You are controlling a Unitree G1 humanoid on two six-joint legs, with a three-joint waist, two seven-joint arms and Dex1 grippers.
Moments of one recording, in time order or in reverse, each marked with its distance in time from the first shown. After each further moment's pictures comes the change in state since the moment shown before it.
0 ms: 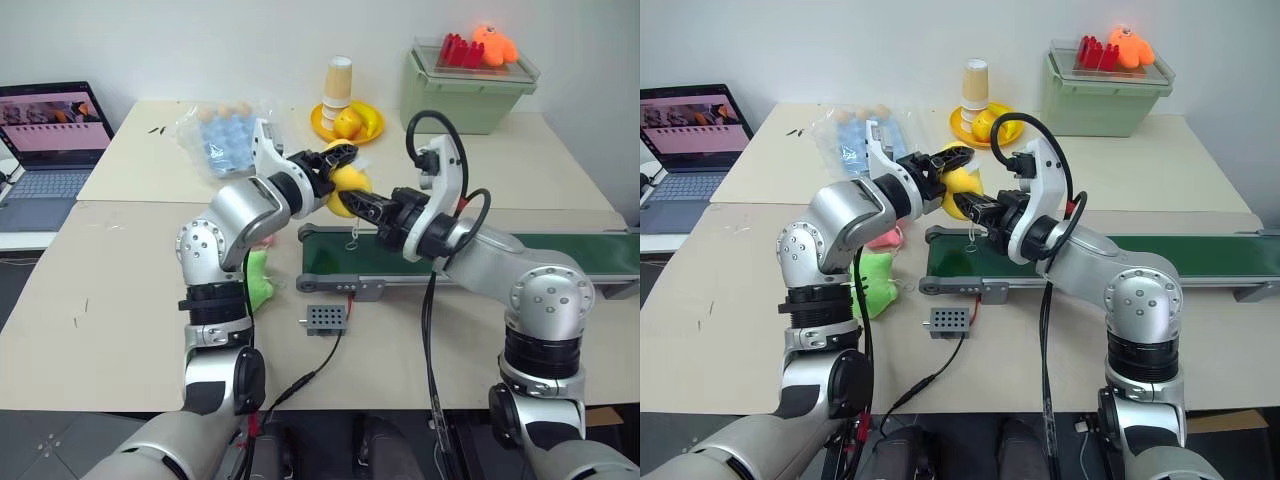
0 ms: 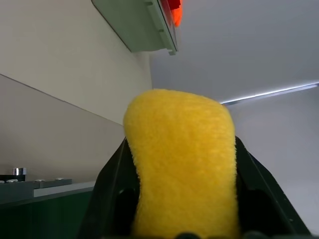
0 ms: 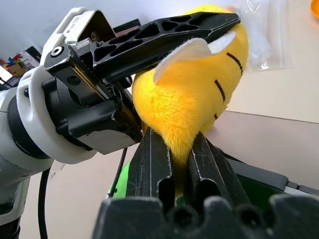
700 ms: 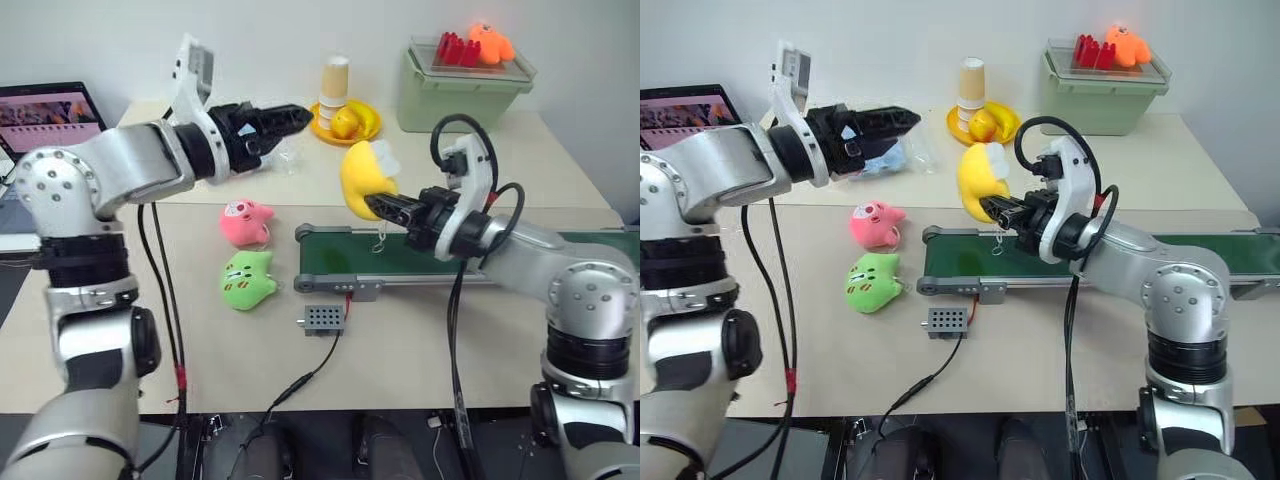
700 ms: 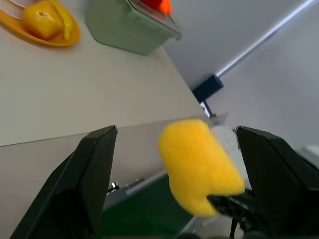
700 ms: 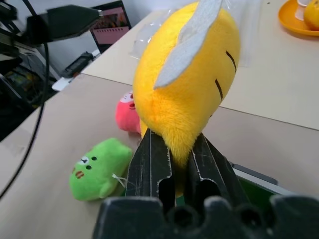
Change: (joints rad) left arm -0.164 0.643 -0.153 0.008 0.006 0.359 -0.477; right arm 0.012 -0.251 -0.013 -0.005 -0.032 0.041 0.172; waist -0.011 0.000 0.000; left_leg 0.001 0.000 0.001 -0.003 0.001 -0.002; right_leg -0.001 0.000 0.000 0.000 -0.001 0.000
